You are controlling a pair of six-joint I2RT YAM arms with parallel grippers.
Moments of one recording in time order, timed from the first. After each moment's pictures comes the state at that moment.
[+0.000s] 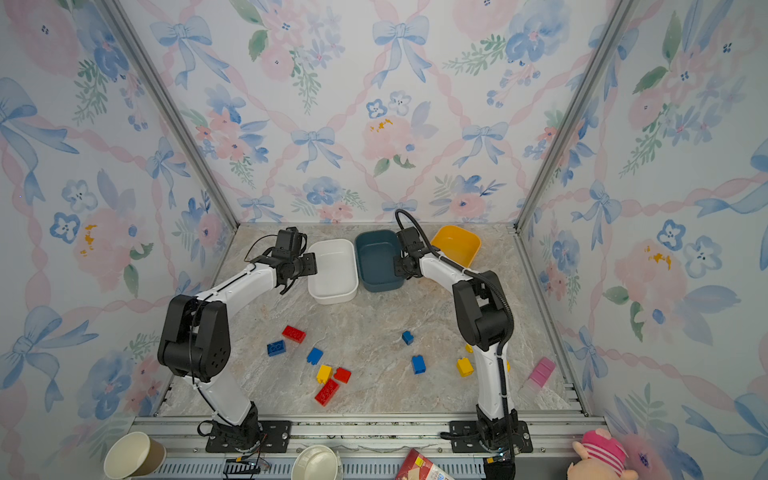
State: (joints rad) left arm -0.22 1.76 1.26 -0.33 -0.17 -0.31; right arm 0.43 2.13 1.62 -0.46 0.11 0.24
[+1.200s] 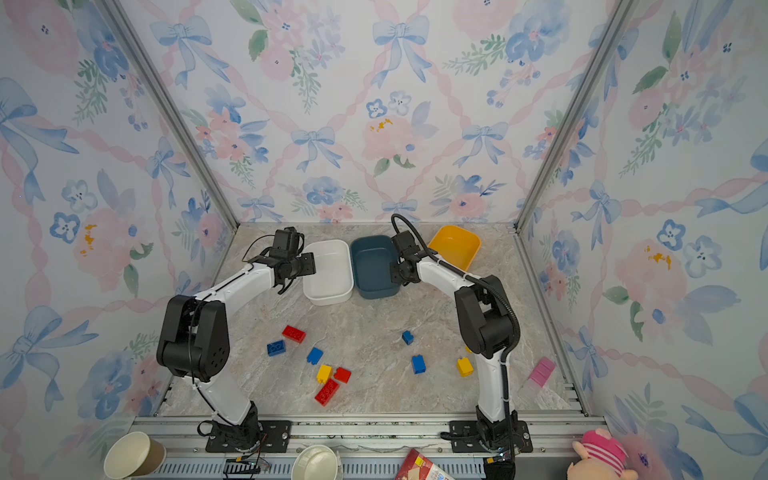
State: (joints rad) left arm -0.21 1.76 1.25 -0.33 -0.15 -0.30; right arm 0.47 2.04 1.57 -0.54 0.12 0.29
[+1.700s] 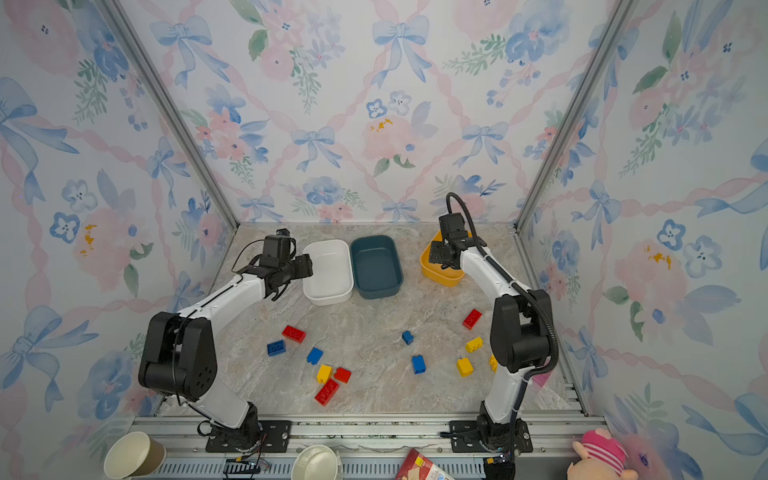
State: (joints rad) left arm -0.19 1.61 1.10 -0.22 -0.09 -0.31; right arm 0.19 1.85 1.51 -0.60 0.17 0.31
